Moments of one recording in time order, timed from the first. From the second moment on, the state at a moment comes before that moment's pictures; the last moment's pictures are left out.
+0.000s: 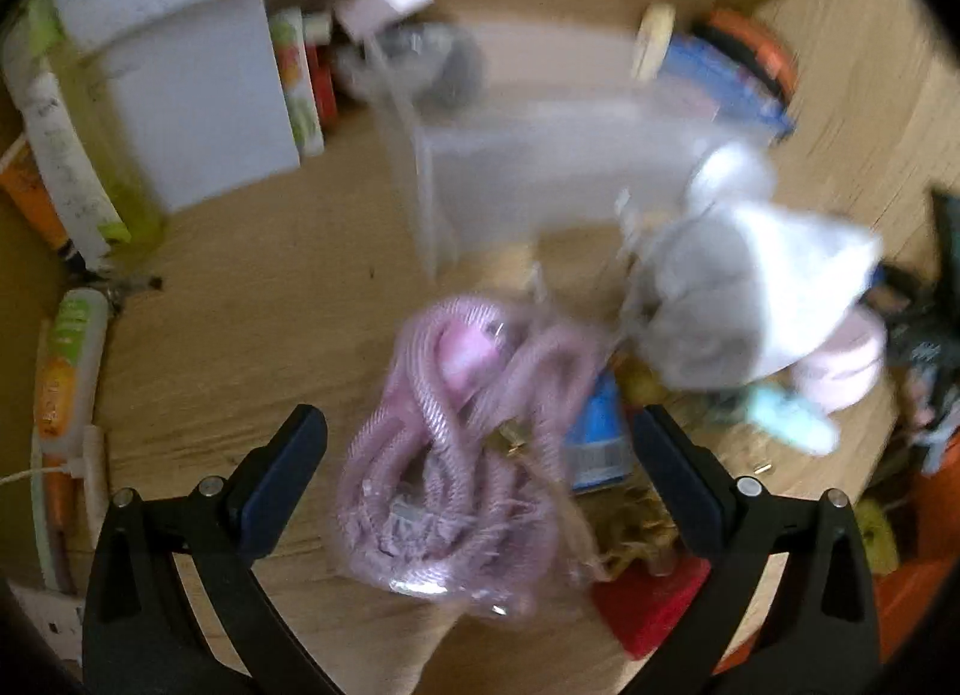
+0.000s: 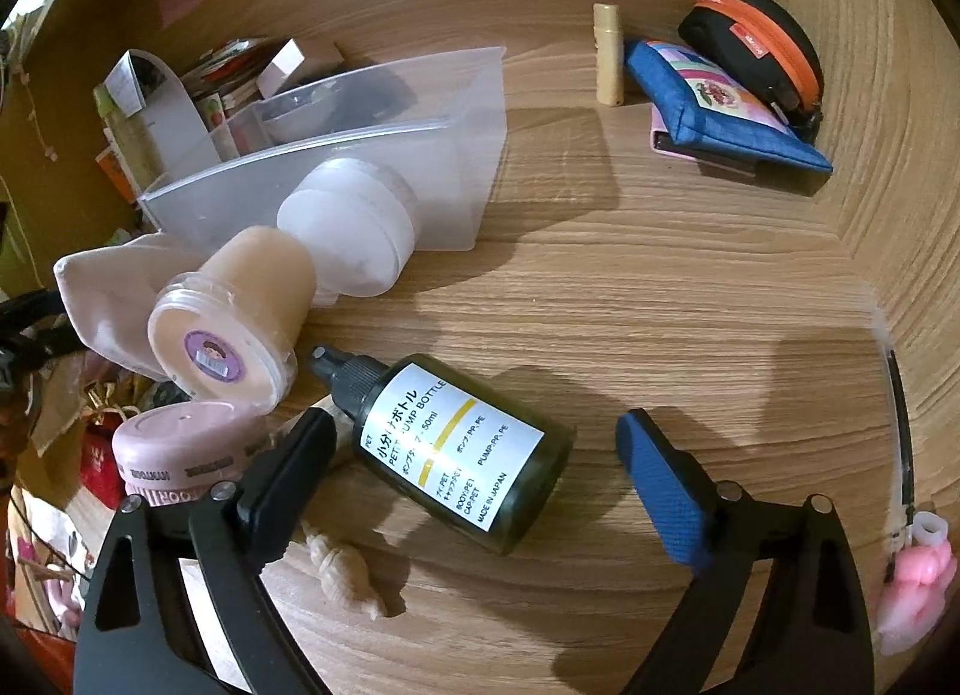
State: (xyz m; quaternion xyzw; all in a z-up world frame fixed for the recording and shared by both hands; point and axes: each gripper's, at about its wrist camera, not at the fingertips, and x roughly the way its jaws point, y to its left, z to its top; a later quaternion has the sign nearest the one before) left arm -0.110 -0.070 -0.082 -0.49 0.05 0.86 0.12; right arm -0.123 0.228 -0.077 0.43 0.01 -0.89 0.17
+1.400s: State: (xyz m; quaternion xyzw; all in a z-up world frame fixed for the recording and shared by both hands) left arm -0.085 -0.110 -0.066 -0.39 -0.05 0.92 0.08; right arm -0.123 0.225 -0.015 0.37 -0.01 -0.91 0.19
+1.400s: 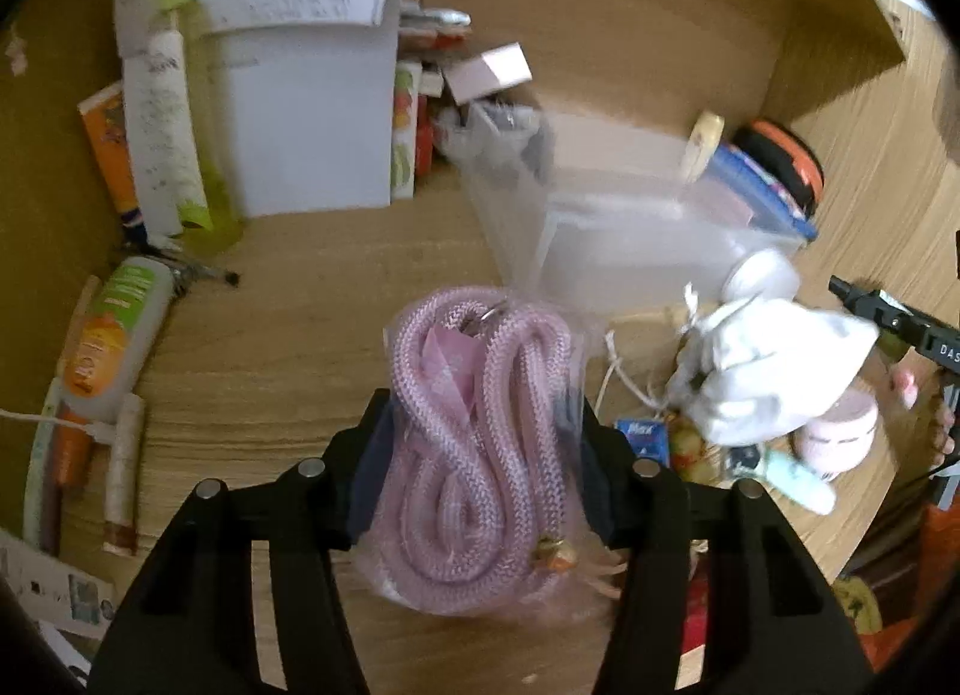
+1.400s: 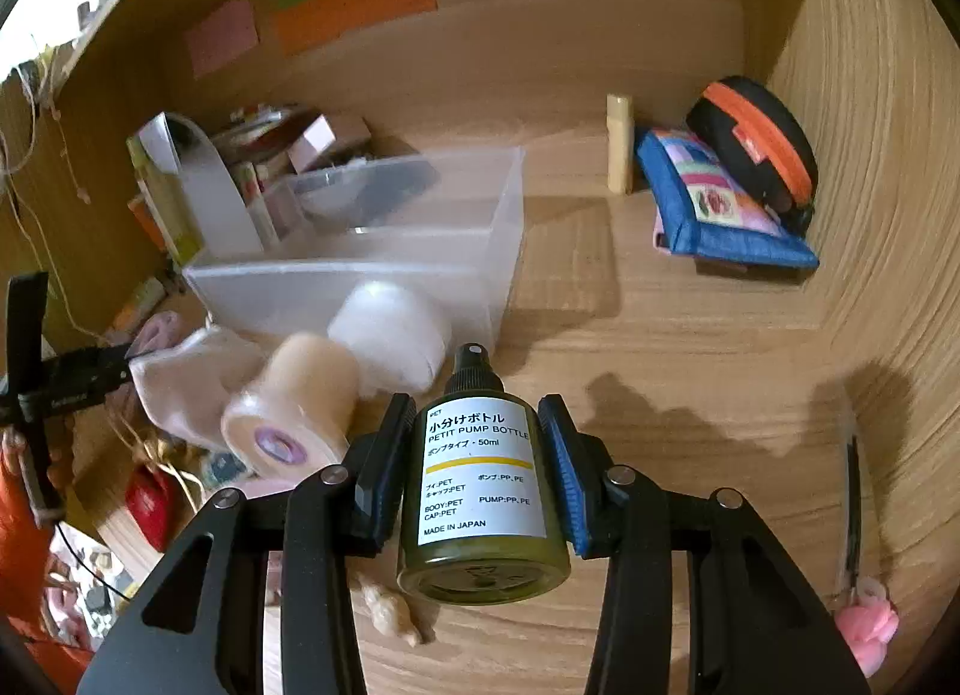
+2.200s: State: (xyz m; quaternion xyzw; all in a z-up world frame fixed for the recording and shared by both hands) left arm -0.094 -0.074 0.011 -0.27 -0.06 0.95 0.11; right arm -0.151 0.189 0.026 0.31 -0.02 -0.92 0.23
